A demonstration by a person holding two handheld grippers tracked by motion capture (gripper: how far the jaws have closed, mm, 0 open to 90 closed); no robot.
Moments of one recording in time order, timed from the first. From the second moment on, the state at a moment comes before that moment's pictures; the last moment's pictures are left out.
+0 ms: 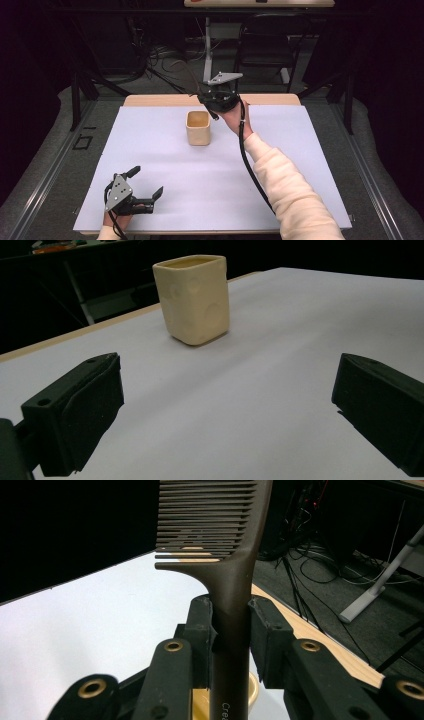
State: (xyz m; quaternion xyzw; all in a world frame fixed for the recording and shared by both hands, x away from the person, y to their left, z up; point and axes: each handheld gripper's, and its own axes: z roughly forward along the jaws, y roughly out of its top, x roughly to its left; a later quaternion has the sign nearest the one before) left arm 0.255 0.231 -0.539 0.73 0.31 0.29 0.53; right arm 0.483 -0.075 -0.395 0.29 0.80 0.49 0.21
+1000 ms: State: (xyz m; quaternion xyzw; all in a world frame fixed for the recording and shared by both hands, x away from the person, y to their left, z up) left arm 0.255 0.231 -0.538 0.73 0.31 0.29 0.53; right arm 0.491 -0.066 -0.399 0.30 0.79 0.50 0.21
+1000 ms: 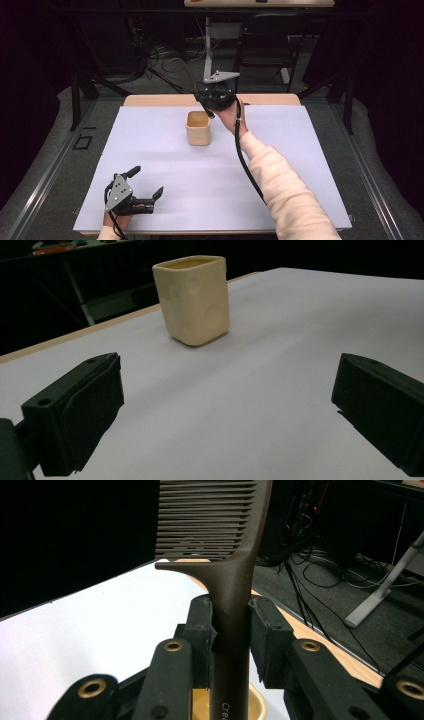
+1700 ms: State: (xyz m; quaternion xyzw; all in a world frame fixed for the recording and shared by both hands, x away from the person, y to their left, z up) left arm 0.254 0.231 -0.538 0.73 0.31 0.29 0.54; right arm 0.496 -0.052 -0.410 0.30 0.77 0.52 0.21
